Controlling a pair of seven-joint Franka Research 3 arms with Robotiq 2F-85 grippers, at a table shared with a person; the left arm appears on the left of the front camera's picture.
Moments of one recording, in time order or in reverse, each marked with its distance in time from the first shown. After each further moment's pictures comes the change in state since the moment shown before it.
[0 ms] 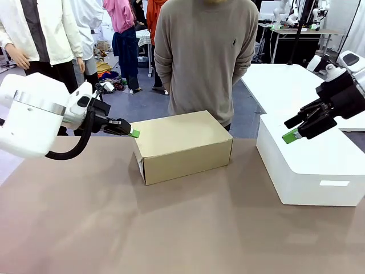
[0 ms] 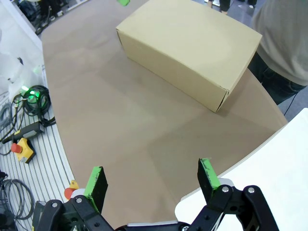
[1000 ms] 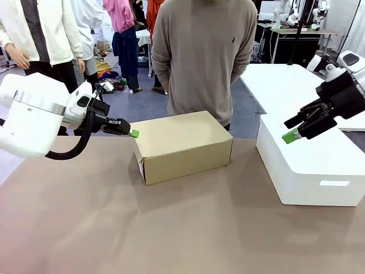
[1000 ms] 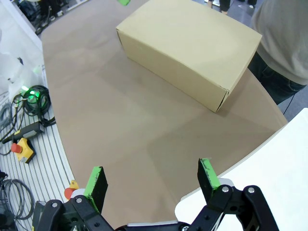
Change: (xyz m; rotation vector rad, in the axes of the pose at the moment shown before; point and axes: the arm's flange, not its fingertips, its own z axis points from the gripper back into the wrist) left arm 0.000 0.001 0.001 0.006 -0.002 0.000; right arm 0.000 0.000 0.000 0.000 0.000 0.000
